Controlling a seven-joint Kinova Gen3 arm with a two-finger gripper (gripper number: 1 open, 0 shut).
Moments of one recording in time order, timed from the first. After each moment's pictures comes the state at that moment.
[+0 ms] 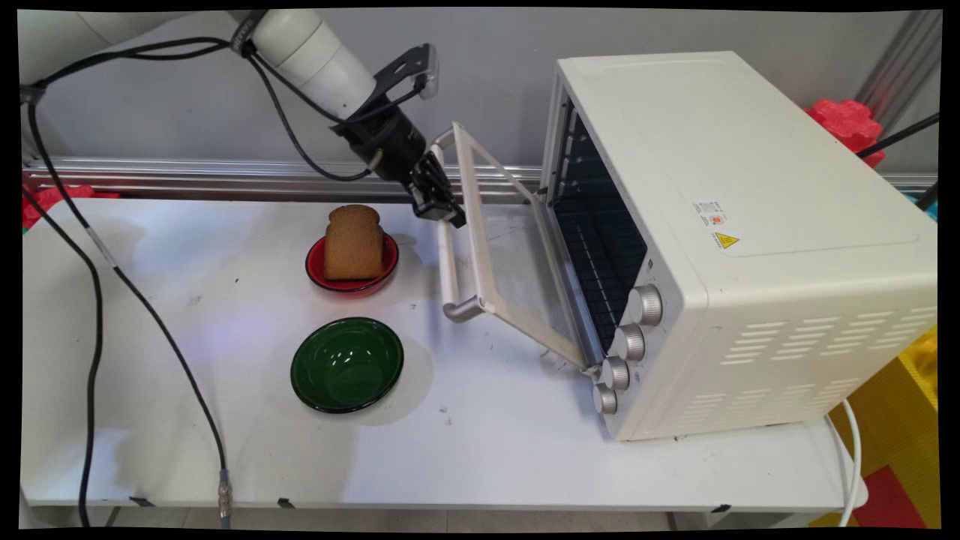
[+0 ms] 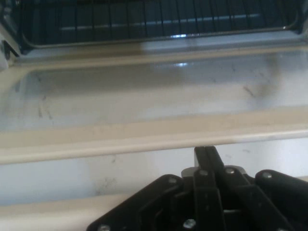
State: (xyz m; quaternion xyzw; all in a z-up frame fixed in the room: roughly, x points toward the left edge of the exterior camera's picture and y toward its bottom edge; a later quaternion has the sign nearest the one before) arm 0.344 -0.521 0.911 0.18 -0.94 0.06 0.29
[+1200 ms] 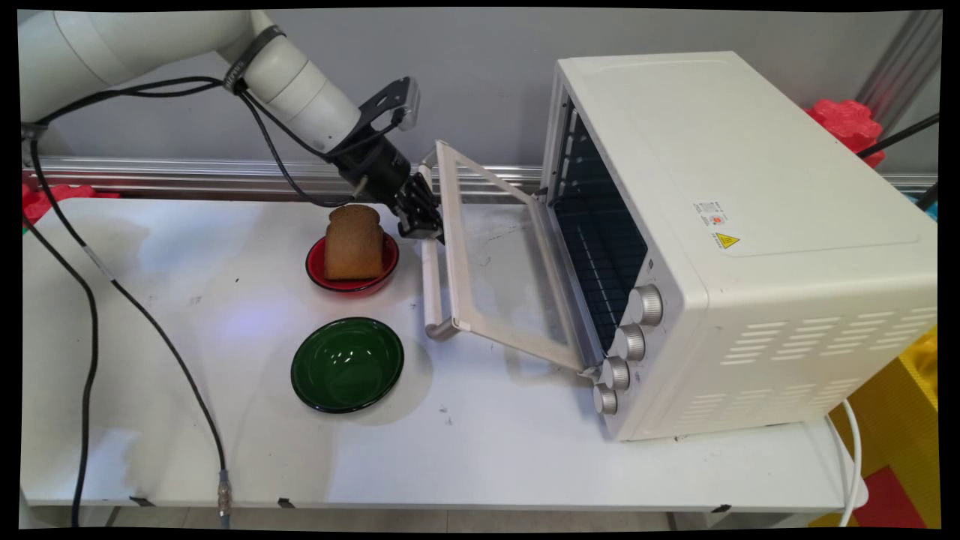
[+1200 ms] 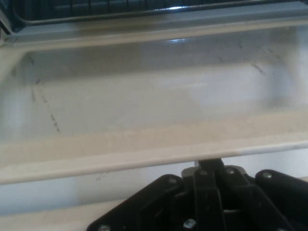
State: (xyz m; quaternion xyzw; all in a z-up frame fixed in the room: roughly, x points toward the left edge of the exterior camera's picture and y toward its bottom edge) arm 0.373 -0.522 0.868 0.16 -0.94 0.06 0.30
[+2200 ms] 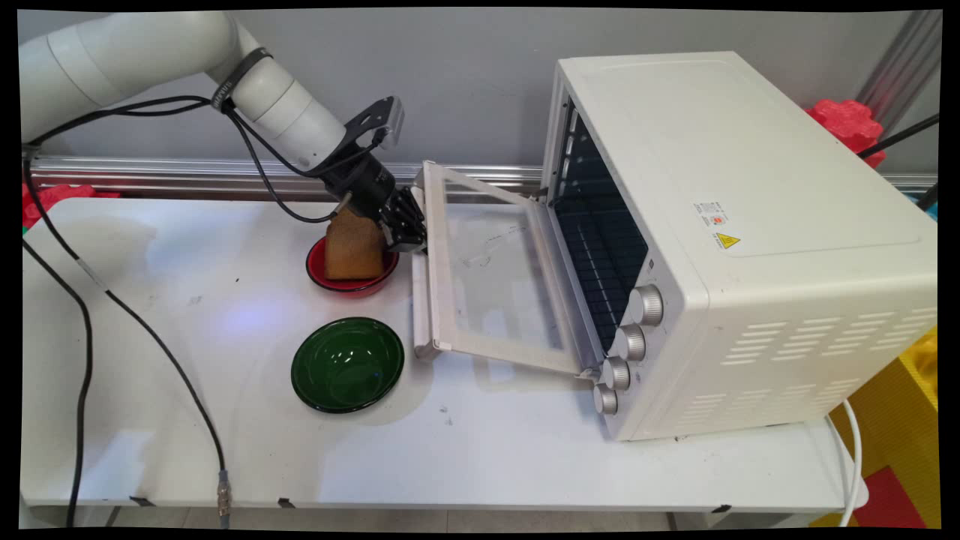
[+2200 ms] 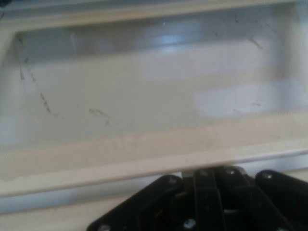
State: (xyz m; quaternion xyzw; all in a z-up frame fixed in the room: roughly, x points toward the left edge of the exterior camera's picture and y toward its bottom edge) arm 0.395 -0.514 0.846 0.15 -0.94 0.05 0.30
